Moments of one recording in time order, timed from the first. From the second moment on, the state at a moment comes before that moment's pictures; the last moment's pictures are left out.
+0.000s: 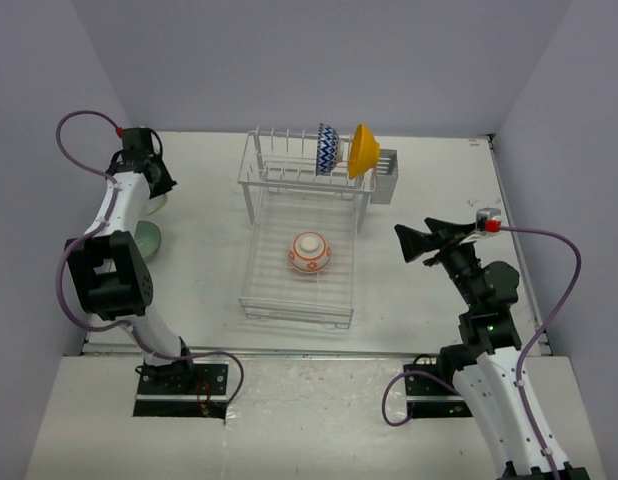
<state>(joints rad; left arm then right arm) 0.17 1.72 1.44 -0.55 -0.12 -0.29 0.13 0.46 0.42 0.19 -0.31 0.49</state>
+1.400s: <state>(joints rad) 0.15 2.40 2.13 -0.78 -0.31 -0.26 0.14 0.46 0.42 0.19 -0.30 0.49</state>
